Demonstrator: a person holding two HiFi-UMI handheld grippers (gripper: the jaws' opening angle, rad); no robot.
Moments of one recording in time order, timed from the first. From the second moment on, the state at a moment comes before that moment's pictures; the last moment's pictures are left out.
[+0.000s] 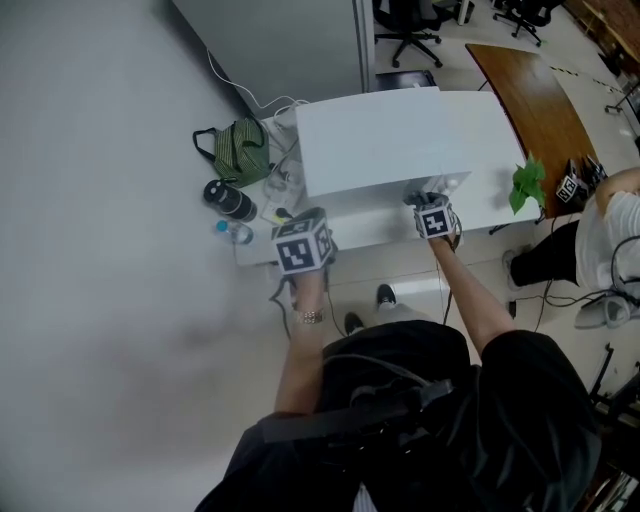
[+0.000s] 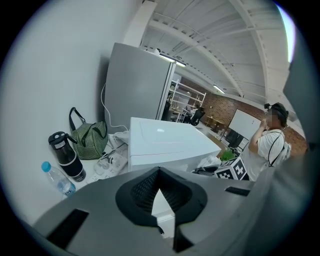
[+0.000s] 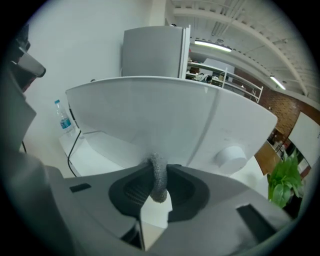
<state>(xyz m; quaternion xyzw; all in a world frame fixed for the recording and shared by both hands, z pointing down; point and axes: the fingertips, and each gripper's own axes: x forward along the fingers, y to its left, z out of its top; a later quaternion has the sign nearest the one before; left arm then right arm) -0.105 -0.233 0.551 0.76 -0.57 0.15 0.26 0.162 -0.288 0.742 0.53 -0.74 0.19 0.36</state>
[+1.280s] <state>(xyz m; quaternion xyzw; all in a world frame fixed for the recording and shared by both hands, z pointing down) -0.106 -0.209 0.548 0.78 -0.56 0.15 0.25 0.212 -0.274 0.716 0.60 -0.70 0.23 0.30</state>
